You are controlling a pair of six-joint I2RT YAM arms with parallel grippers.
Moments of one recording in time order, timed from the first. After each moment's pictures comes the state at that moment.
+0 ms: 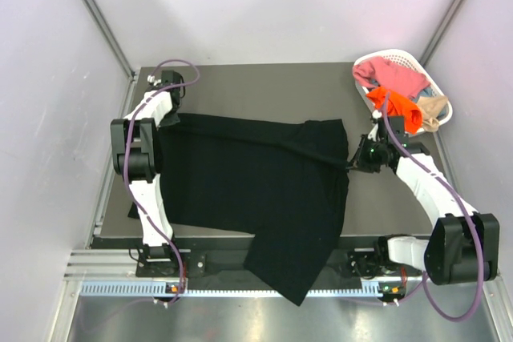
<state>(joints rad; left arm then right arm) 0.02 2.13 1.66 -0.68 -0.53 -0.28 0.08 1.21 0.81 -0.60 -0.24 0.41</state>
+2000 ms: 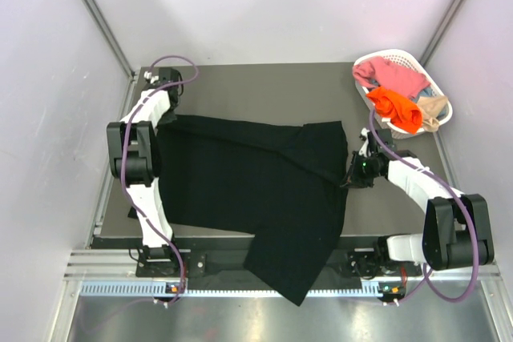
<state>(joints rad) 0.02 2.08 1.66 -0.71 -0.56 -0.27 0.12 1.30 0.67 -0.52 -0.29 0.39</state>
